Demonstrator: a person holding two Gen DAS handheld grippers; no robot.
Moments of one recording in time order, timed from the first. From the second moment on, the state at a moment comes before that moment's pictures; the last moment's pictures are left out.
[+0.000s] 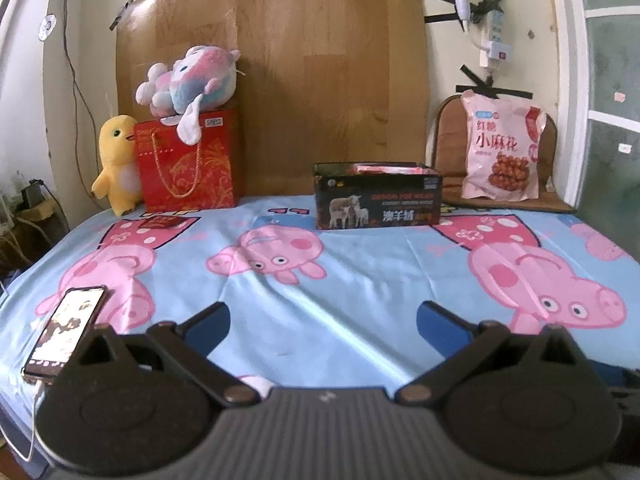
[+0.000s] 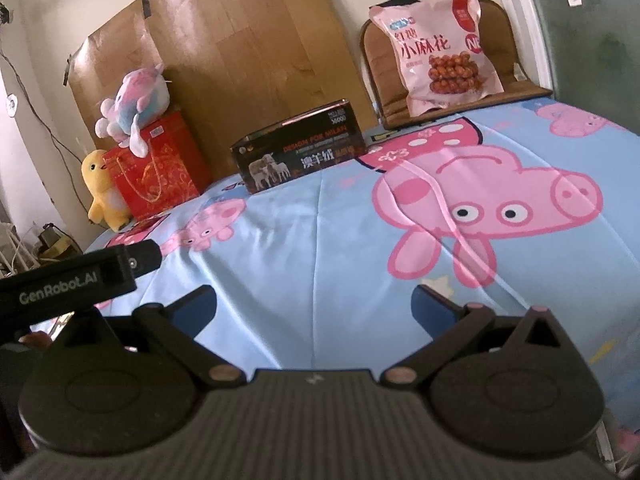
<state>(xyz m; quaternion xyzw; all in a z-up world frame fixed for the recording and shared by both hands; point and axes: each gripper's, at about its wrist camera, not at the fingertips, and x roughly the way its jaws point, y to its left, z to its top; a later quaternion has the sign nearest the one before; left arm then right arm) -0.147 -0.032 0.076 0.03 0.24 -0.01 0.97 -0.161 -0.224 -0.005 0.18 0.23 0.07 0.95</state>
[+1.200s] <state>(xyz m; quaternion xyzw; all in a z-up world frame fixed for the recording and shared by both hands) -0.142 -0.025 0.080 0.04 0.24 0.01 0.97 -0.157 -0.231 -0.006 0.20 0.24 0.07 0.95</state>
